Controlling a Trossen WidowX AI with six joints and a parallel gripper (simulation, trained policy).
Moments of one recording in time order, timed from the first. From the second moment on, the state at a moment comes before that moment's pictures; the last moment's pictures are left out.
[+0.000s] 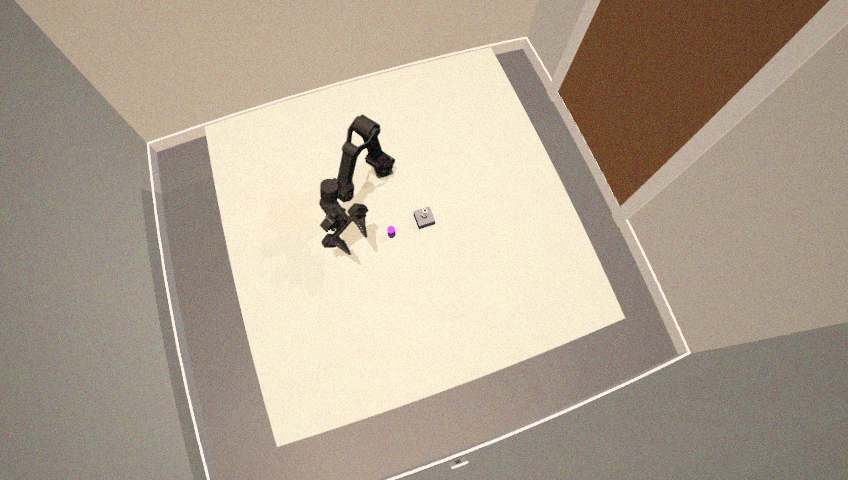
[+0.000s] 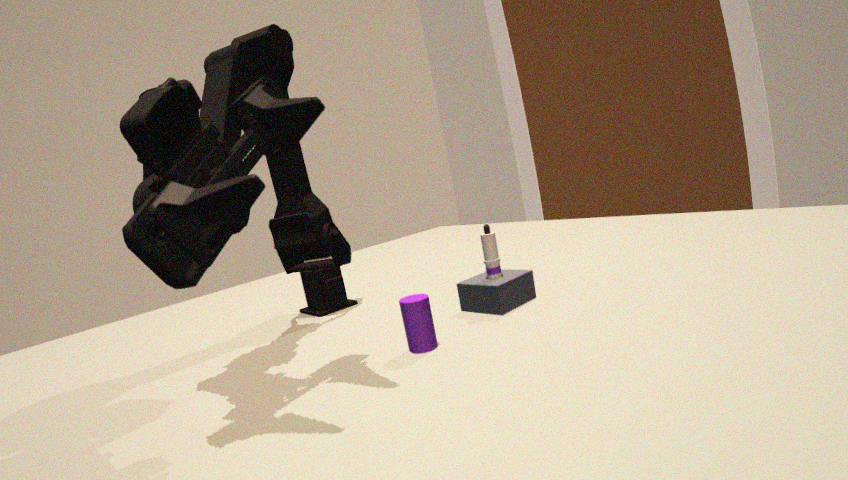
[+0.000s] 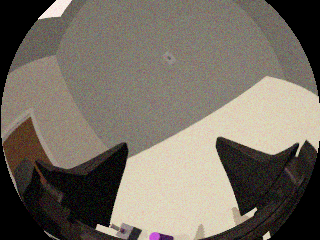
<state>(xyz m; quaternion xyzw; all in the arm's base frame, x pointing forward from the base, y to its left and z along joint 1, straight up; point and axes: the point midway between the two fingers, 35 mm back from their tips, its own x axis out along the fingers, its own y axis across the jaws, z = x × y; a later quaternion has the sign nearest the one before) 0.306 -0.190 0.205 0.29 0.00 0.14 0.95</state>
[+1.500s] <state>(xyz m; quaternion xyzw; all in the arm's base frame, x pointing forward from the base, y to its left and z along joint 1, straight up) 0.364 -0.216 0.267 0.38 0.05 0.06 0.92</state>
